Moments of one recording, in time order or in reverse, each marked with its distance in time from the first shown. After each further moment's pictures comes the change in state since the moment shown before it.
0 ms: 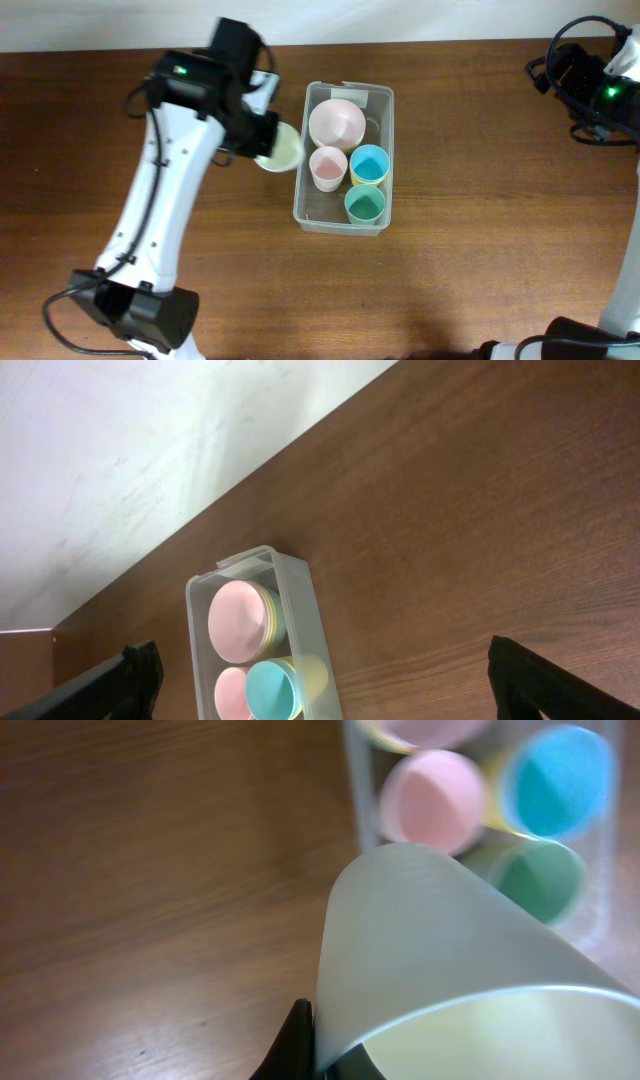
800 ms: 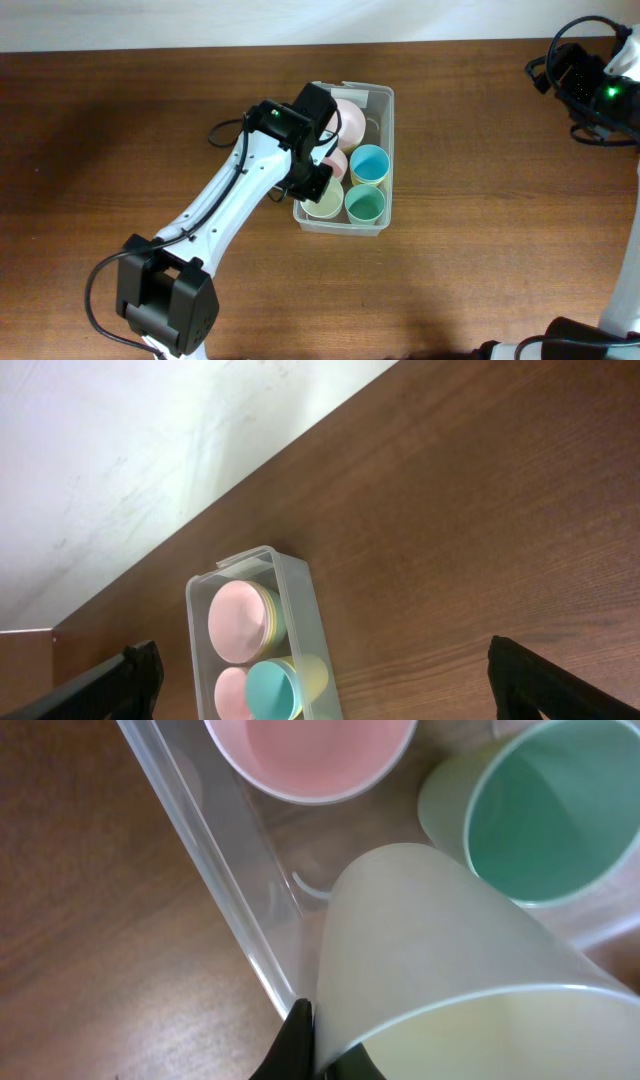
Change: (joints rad) left arm -0.185 0.027 -0.391 0.277 -0.006 0.001; right arm 0.000 0.000 0.000 0.000 0.000 -0.001
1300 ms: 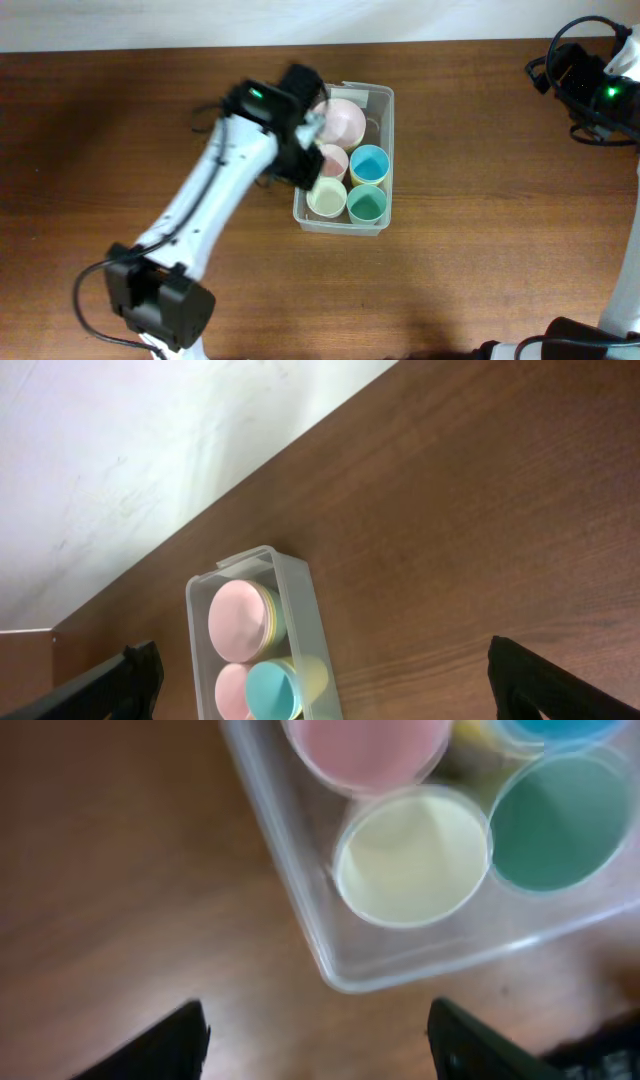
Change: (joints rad) left arm 0.079 0.009 0.241 -0.191 -0.020 -0.004; right arm 0.000 0.000 0.000 0.000 0.000 0.001
